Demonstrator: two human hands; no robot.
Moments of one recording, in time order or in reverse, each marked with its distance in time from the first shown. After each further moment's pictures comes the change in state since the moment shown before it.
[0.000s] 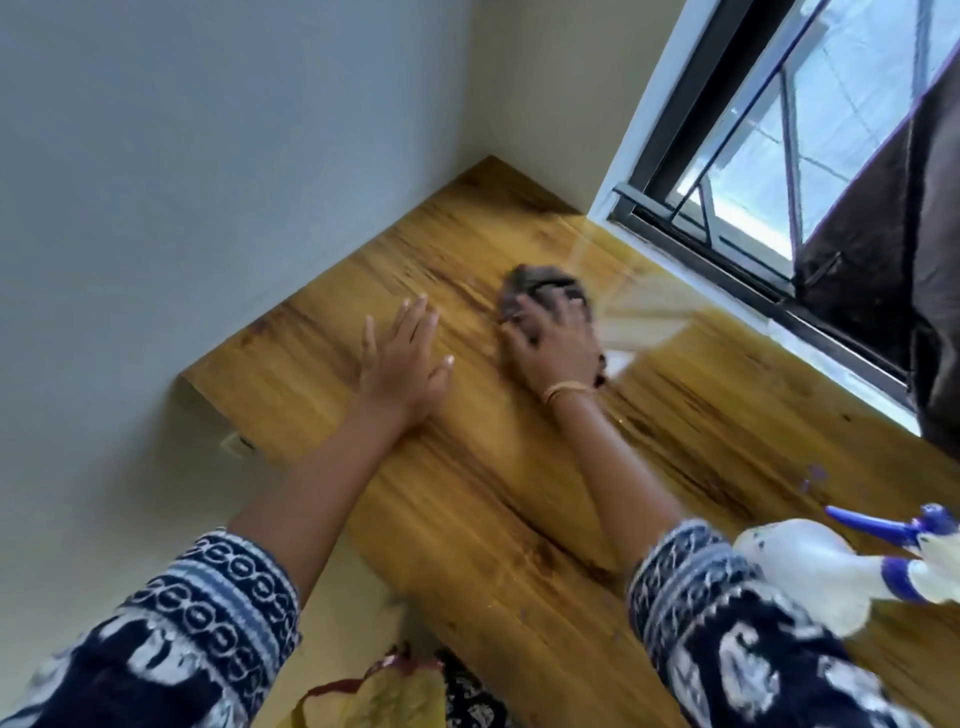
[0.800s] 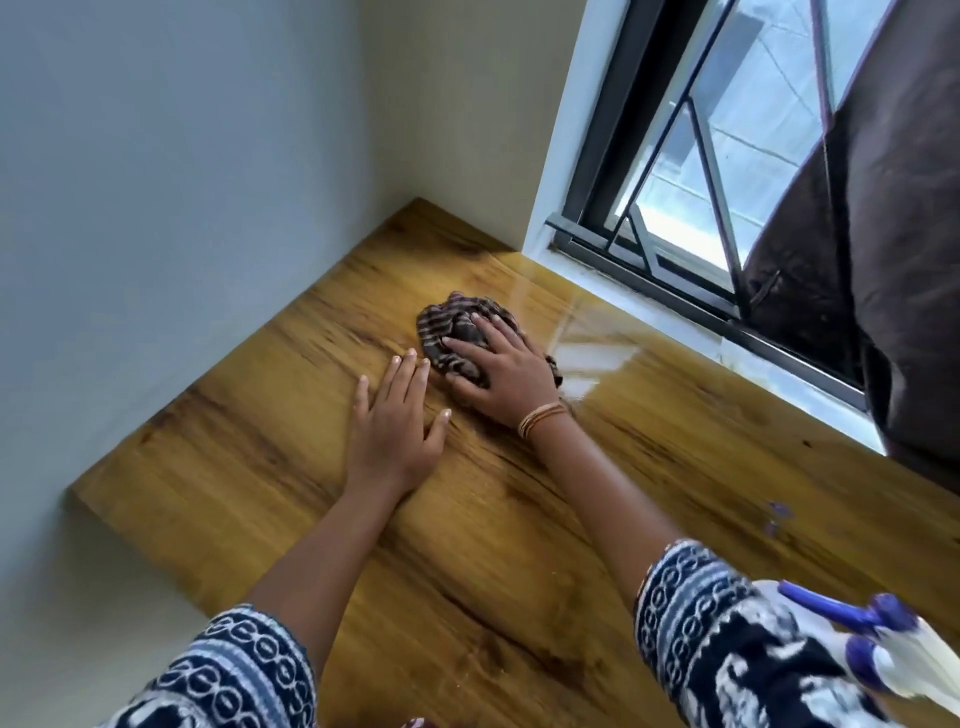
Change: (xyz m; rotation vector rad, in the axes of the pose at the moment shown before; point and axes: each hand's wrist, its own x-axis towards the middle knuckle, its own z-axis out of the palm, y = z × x) left_hand 0.036 0.054 0.045 0.147 0.026 0.048; right_hand 0.050 0.039 -0.011 -0.111 -0.112 -0.368
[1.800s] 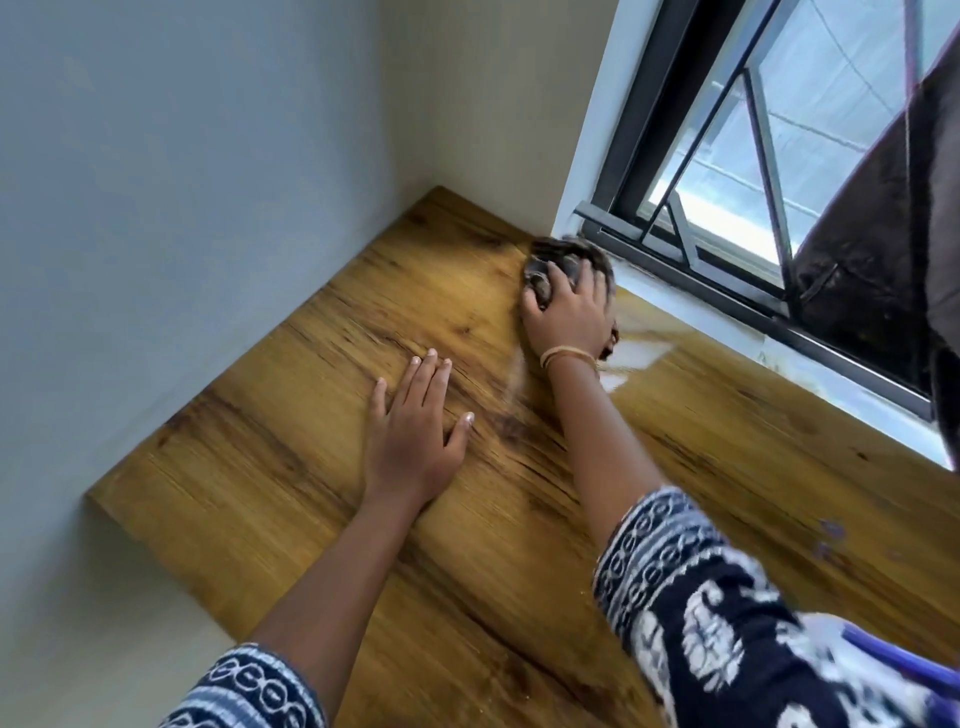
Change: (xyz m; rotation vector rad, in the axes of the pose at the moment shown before) left_hand 0.001 0.000 -0.002 0.004 -0.016 -0.026; right_hand 0.069 0.038 -0.001 0.097 0.232 0.602
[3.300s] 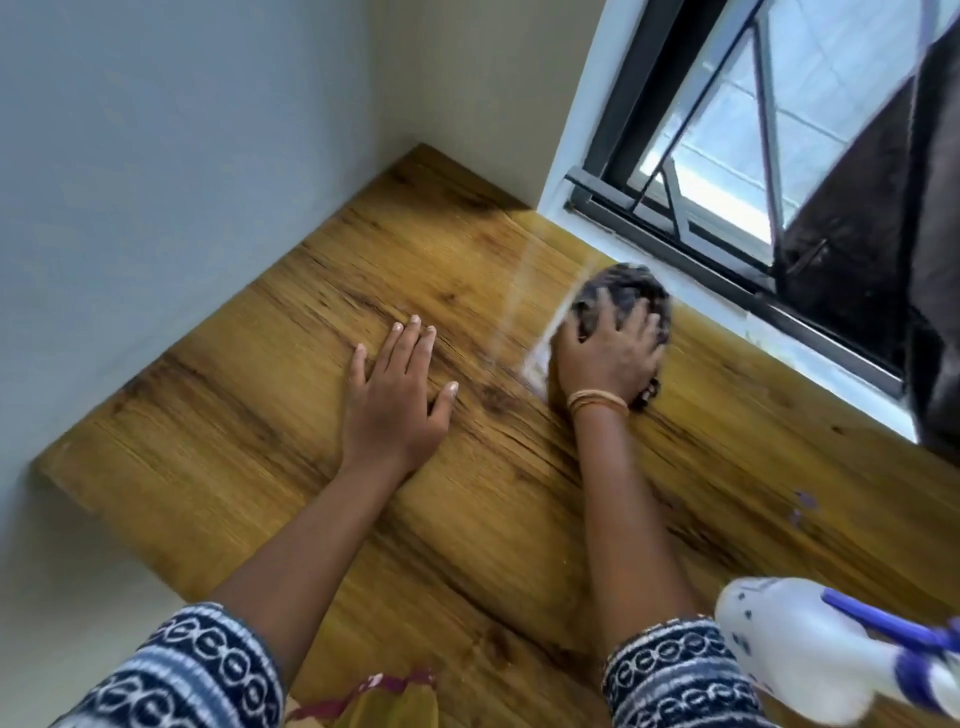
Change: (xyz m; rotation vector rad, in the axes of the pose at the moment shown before) left_hand 0.001 -0.002 0.002 -0.032 -0.014 0.005; right_hand -0.071 0.049 -0.023 -0.082 -0.027 0.229
